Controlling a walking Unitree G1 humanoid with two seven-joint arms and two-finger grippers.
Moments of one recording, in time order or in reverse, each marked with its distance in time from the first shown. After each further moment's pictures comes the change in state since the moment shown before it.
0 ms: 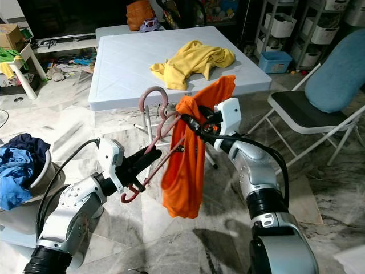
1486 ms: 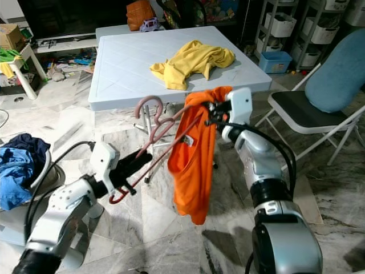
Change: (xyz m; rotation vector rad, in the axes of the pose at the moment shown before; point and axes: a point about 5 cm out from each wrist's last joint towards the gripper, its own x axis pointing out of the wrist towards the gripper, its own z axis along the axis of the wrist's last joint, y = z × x) left arm -0.019 0.010 -0.002 0.132 0.082 0.063; right arm 0.003 -0.027 0.017 -0.060 -0.017 -0.214
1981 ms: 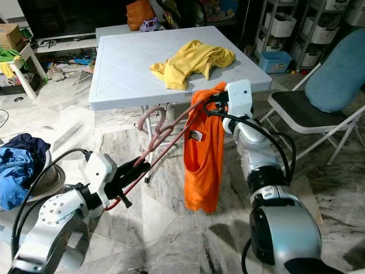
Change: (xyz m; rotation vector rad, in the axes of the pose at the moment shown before) left arm -0.020 -0.016 0.001 0.082 0.024 -0.039; right arm 0.013 -0.009 0.005 -0.111 0.051 -0.170
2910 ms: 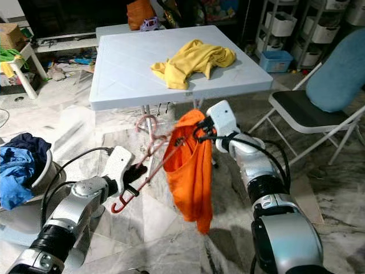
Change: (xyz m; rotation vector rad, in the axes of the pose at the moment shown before) left arm 0.048 0.032 -0.051 -0.134 0.402 0.145; right arm -0.015 0.022 -0.041 -0.119 0.222 0.294
